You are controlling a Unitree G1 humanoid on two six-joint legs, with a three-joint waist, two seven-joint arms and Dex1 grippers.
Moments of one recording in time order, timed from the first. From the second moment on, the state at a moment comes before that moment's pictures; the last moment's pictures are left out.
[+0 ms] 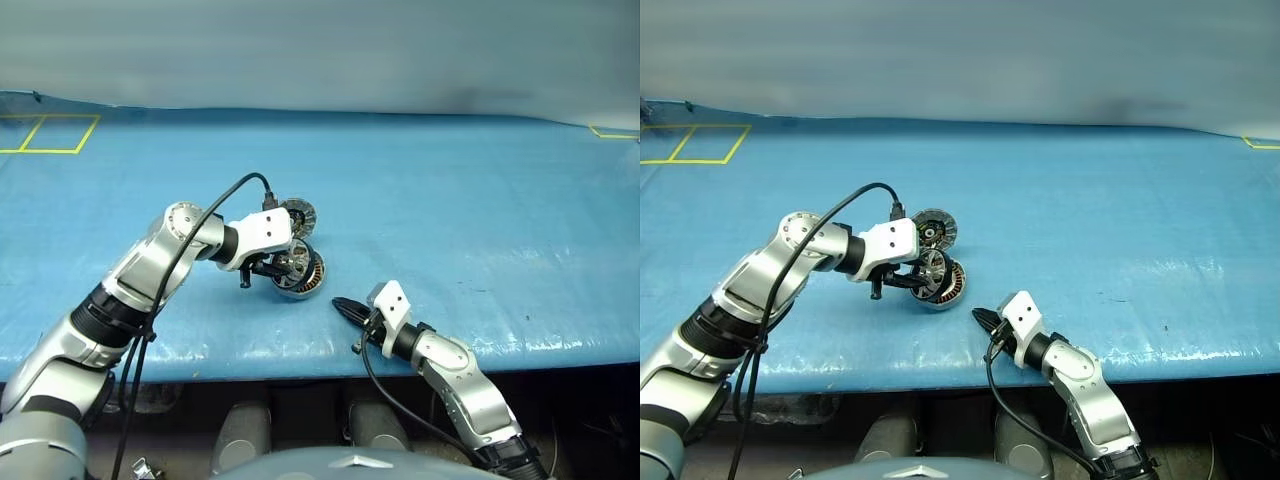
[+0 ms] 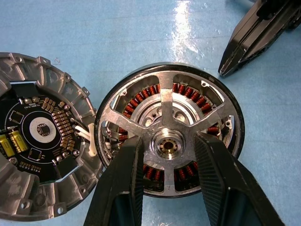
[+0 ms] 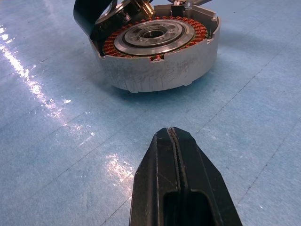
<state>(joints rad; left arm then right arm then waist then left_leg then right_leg) -0.65 0.73 -0.46 -0.21 -0.05 0.69 -1.12 0.10 -0.31 0.23 -0.16 0.17 0.18 0.62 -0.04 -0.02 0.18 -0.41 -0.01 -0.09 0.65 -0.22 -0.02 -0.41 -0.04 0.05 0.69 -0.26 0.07</state>
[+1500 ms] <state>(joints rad) 0.18 0.55 -0.06 -0.55 -0.24 0.38 -0.74 -0.23 -0.37 0.24 -0.38 0.15 0.60 0.56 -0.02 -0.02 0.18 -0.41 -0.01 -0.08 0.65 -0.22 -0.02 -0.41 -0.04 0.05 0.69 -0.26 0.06</state>
